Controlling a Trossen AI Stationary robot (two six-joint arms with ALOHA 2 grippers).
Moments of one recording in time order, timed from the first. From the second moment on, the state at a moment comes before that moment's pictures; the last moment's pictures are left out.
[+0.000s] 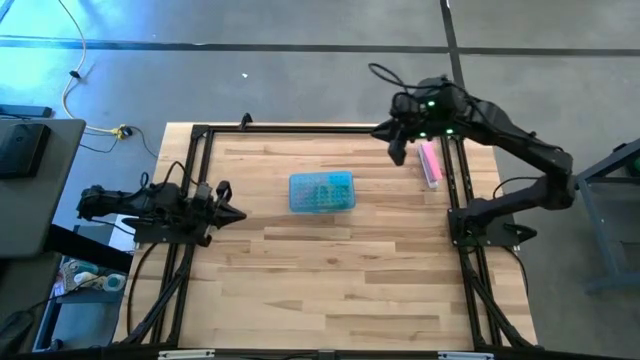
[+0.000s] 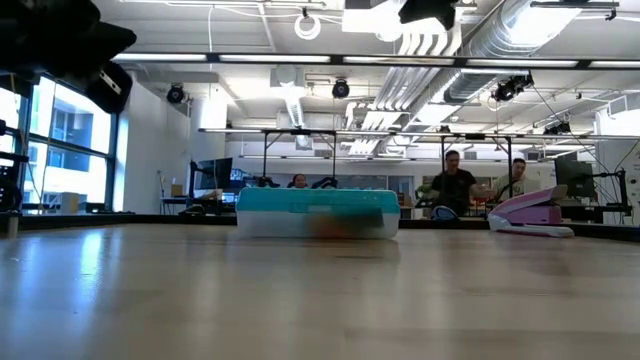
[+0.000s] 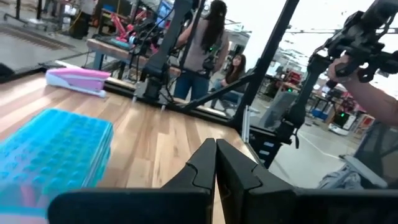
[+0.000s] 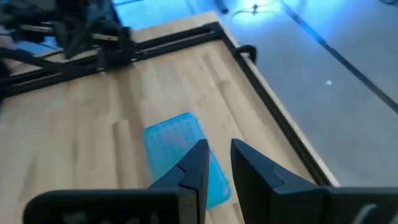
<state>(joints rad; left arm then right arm) -0.01 0.01 0.09 -0.05 0.01 -0.35 -0.44 1.27 1.52 -0.83 -0.15 -0.02</state>
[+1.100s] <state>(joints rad) -0.01 0.01 0.09 -0.03 -0.01 -0.44 -0.12 0.43 0.41 -0.12 -0.29 0.30</state>
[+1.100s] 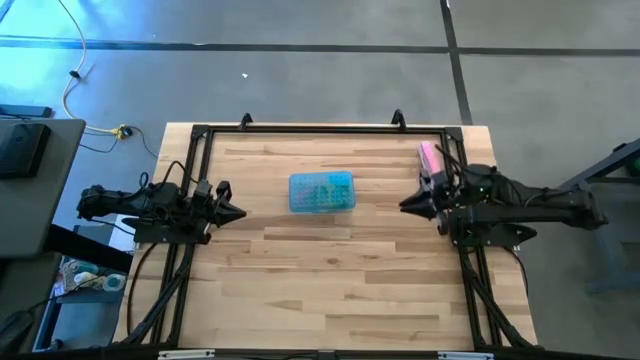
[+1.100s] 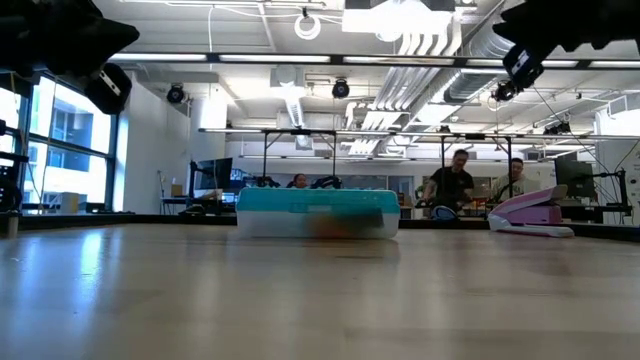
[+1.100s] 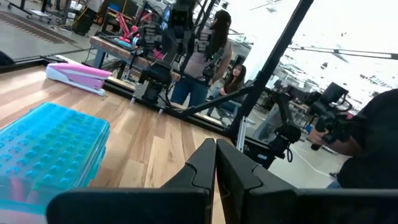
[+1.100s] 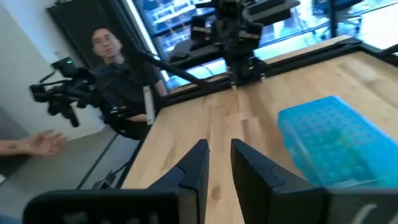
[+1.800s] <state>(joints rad) -0.01 0.01 0.09 -0.03 -0.01 -0.44 0.01 0.37 0.03 0.29 -0.11 0.39</state>
